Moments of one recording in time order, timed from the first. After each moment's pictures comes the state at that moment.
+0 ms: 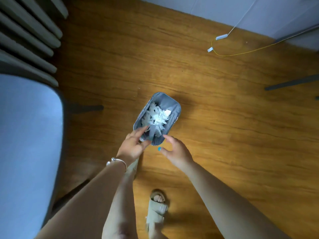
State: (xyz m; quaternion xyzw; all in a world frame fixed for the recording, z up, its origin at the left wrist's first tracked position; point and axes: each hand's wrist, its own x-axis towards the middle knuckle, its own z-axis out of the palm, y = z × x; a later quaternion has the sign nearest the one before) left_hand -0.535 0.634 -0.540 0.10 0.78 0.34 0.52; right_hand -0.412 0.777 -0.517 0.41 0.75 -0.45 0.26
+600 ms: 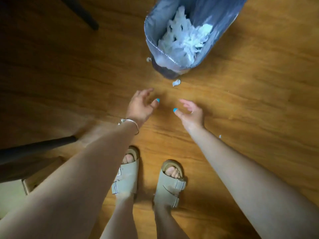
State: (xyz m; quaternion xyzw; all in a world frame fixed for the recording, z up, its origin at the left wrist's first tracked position) left_hand -0.429 0.556 -0.794 0.09 0.86 0.35 0.35; right_hand -0.316 0.690 -0.784 0.54 0.67 -0.50 0.09
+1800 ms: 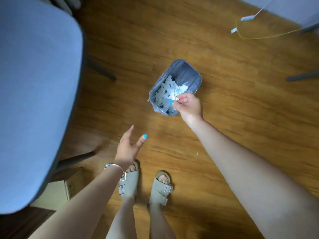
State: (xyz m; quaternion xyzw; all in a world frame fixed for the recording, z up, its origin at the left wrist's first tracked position) left_hand -0.436 0.516 -0.575 -0.04 0.83 0.37 0.41; right_hand -0.436 0.747 -0.537 0.48 0.69 -0.54 0.04
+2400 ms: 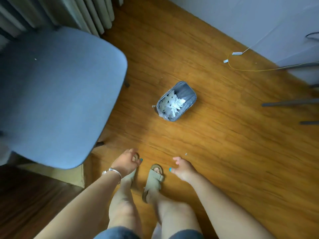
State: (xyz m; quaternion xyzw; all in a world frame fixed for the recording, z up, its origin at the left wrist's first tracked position) left_hand -0.426 0.447 -0.432 0.06 0.80 0.18 0.57; right_hand -0.311 0.658 -0.412 0.38 0.71 -0.32 0.50
